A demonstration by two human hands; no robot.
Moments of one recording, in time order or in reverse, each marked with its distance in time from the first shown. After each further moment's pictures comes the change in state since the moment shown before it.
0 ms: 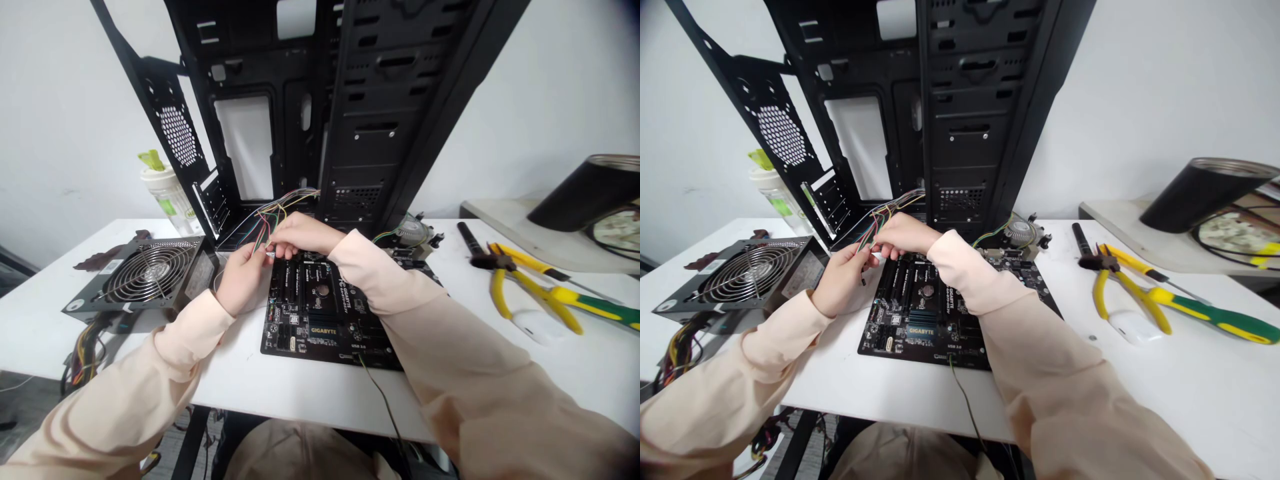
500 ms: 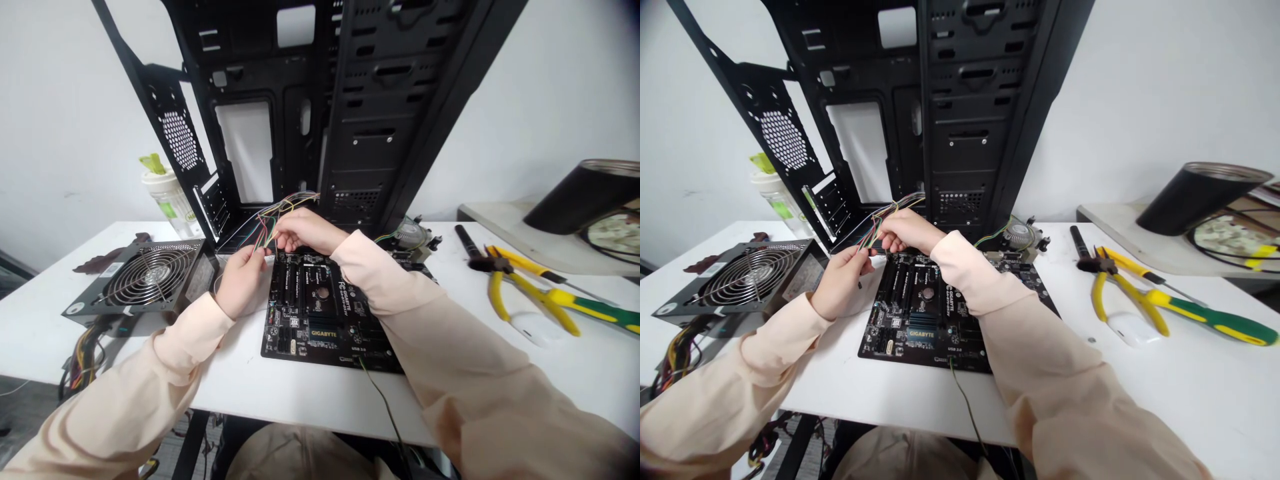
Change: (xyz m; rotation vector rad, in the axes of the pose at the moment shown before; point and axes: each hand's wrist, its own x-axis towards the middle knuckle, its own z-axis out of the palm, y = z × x) left_hand 0.000 0.003 -0.001 0.054 0.057 0.000; right_hand -0.004 -0.005 -0.003 0.234 0.098 0.032
